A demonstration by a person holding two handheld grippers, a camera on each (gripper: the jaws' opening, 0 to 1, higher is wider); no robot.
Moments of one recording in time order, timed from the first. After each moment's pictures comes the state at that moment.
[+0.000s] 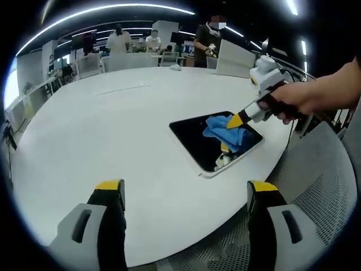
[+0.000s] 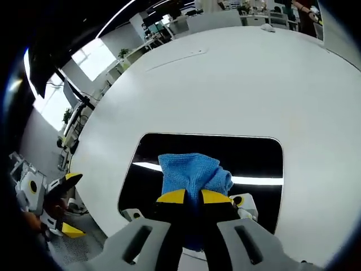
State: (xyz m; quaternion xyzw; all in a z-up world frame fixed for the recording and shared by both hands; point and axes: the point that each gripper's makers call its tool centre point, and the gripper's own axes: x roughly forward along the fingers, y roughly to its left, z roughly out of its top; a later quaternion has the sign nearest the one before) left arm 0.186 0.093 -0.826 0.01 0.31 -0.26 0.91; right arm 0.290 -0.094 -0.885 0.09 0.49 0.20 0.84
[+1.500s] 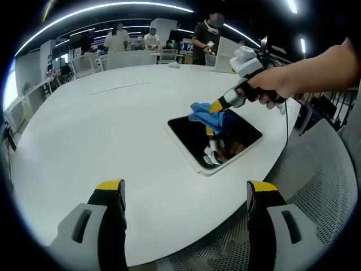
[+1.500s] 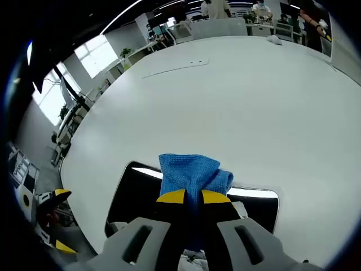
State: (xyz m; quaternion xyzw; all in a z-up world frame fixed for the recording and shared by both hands) left arm 0.186 0.093 -0.831 0.02 0.31 -0.27 0.91; right arm 0.344 -0.092 -0.882 0.05 0.47 0.20 0.86
